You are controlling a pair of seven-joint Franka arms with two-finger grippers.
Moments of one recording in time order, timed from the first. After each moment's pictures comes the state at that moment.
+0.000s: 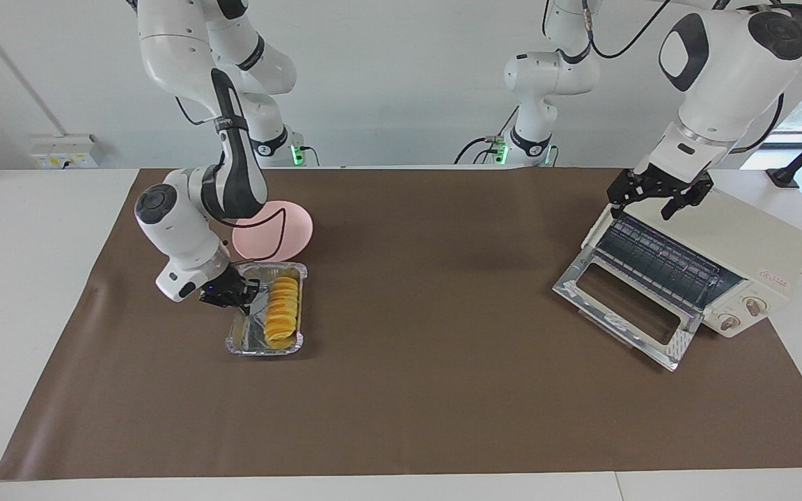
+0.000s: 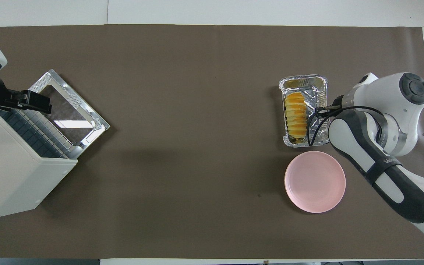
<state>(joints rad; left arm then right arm) -0.10 0.03 0.01 -1.63 0.00 1.65 0.05 -0.15 0.29 0.18 -2.04 0.11 2.37 -0.12</state>
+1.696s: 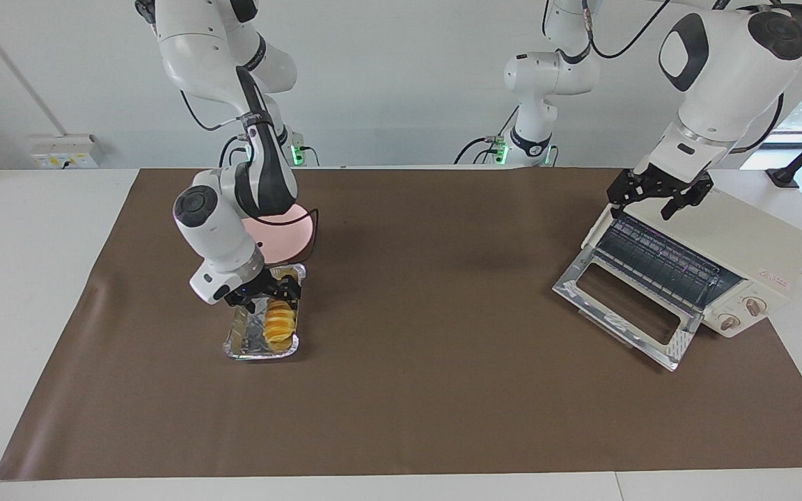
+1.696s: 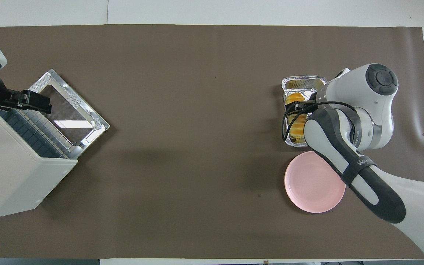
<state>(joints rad) -0.10 0.03 0.01 -1.63 0.00 1.65 0.05 -0.03 0.33 0.17 -1.96 0.09 2.31 0.07</state>
